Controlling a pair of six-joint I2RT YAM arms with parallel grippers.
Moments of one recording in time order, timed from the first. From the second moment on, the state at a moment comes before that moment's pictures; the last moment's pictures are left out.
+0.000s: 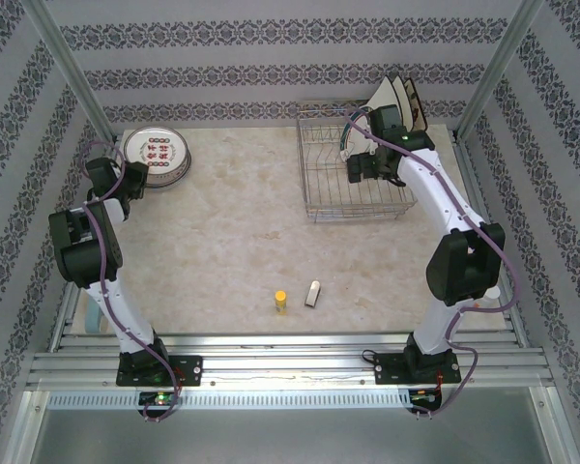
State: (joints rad) left arm 0.40 2.00 1.18 0.38 0.49 -1.06; right arm 0.22 1.80 1.72 -0.97 0.13 0.10
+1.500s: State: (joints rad) left arm 0.38 2.09 1.46 -0.22 0.30 -0.65; right arm 0.22 1.80 1.76 -0.97 0.10 0.10
